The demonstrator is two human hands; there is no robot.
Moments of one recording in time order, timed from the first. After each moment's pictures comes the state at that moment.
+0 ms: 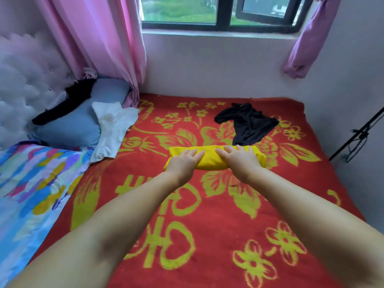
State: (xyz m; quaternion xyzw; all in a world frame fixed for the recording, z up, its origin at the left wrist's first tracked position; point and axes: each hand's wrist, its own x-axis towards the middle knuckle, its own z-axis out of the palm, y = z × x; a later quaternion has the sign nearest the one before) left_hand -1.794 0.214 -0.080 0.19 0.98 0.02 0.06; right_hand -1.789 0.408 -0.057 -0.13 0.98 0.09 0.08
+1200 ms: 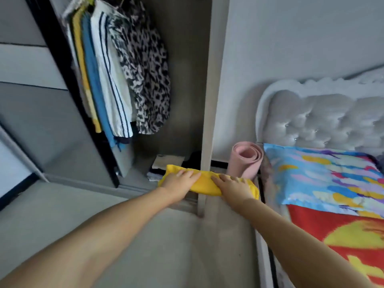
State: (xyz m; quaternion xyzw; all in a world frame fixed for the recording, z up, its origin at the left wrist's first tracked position) left_hand -0.989 -0.116 -0.056 -0.52 0.85 -0.02 0.09; right_hand -1.191 -0.100 -0.050 -0.81 0.58 0.10 0.02
